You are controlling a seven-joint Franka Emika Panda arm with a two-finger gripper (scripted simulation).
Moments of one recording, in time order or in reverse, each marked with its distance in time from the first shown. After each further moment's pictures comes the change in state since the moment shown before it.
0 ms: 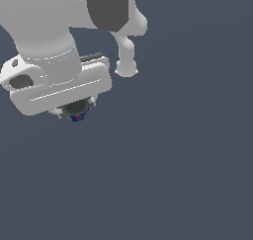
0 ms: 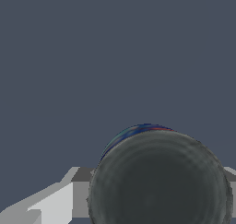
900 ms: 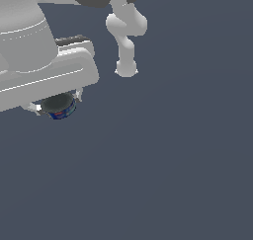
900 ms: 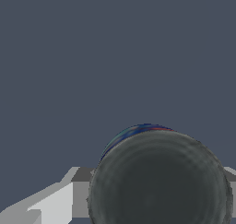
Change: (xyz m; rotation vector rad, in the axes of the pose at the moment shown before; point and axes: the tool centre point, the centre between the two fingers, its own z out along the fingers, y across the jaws) arm 0.011 0.031 -0.042 0.000 -0.001 0.000
